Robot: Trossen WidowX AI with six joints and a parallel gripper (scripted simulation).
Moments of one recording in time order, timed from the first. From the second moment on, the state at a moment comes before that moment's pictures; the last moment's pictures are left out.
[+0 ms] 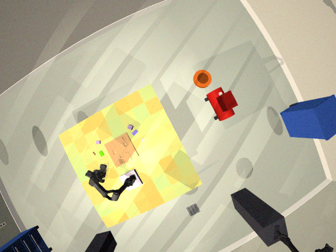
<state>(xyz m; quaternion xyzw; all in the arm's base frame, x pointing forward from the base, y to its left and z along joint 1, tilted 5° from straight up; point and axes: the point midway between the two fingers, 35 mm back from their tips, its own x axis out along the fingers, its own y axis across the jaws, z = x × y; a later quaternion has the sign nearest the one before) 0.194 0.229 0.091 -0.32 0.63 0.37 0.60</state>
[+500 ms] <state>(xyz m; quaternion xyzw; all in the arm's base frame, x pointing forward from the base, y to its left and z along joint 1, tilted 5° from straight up) 0.194 0.234 0.069 -0.32 0.63 0.37 0.60</state>
